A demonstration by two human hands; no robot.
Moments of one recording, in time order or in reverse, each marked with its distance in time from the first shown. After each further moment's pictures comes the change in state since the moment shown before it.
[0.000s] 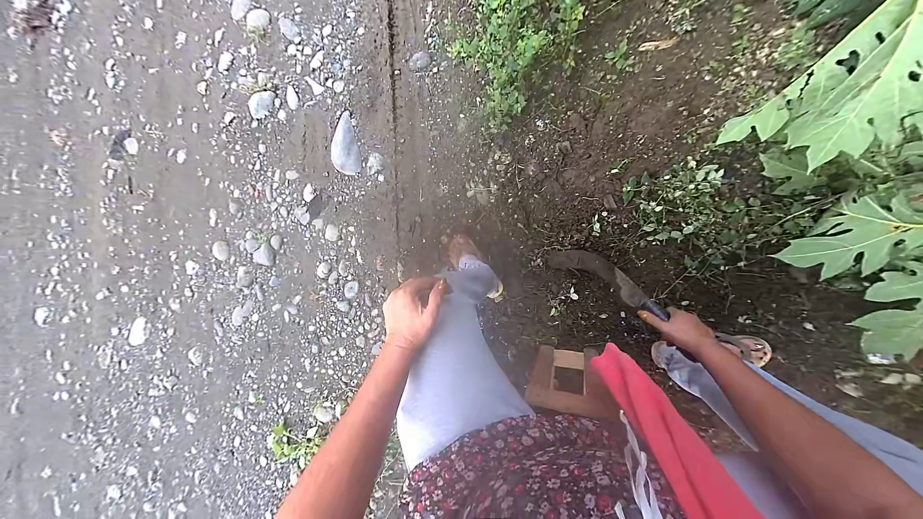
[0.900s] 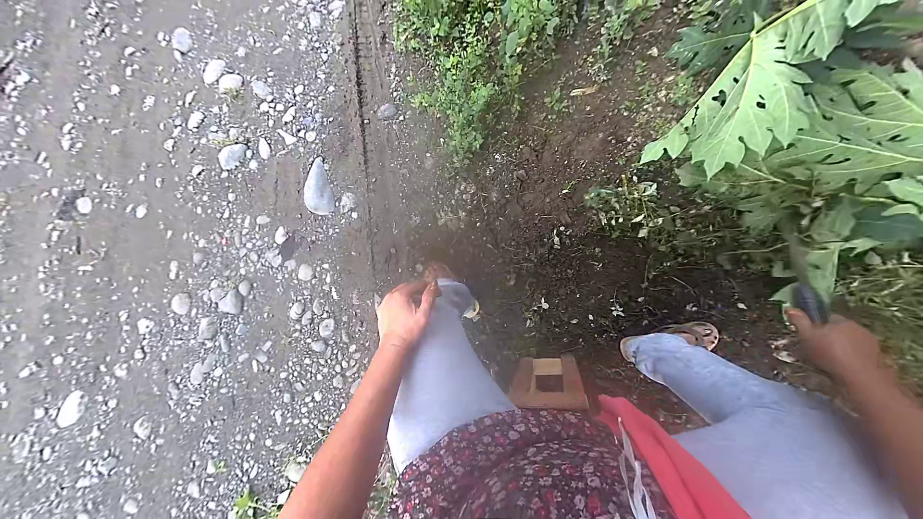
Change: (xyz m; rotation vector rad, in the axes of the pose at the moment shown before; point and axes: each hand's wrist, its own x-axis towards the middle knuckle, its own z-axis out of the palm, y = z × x) left_hand 0.016 0.039 0.000 0.050 -0.138 -0.019; right_hand -0.138 0.134 -0.129 0.083 0.578 0.251
